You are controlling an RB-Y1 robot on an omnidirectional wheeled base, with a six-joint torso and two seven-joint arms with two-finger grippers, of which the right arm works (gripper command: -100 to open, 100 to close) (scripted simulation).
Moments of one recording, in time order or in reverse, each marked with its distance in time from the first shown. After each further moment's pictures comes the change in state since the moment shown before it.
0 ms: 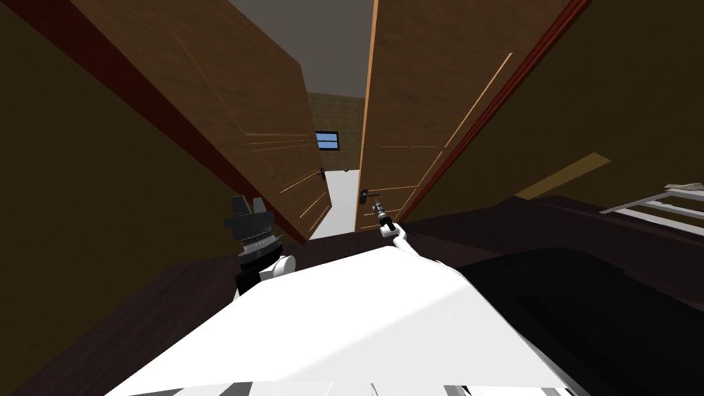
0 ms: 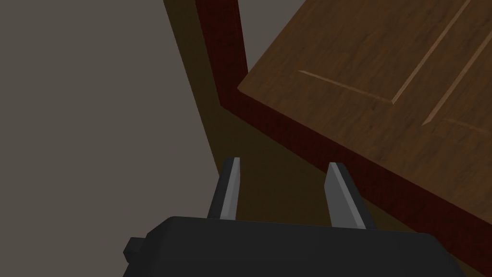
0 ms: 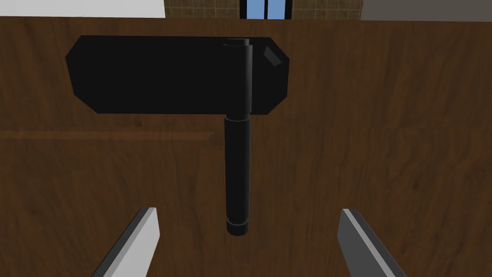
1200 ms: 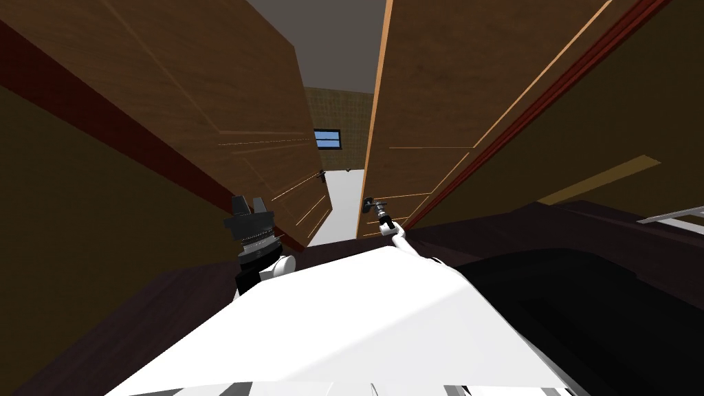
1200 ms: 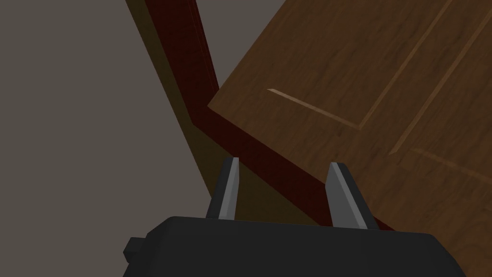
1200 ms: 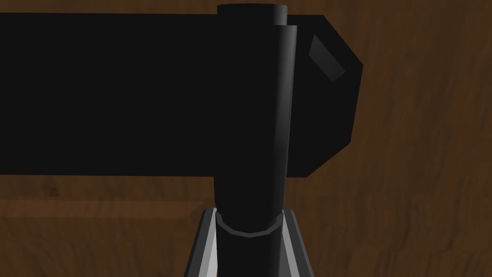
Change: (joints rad) arm -0.040 0.010 -0.022 0.044 -0.002 0.000 0.015
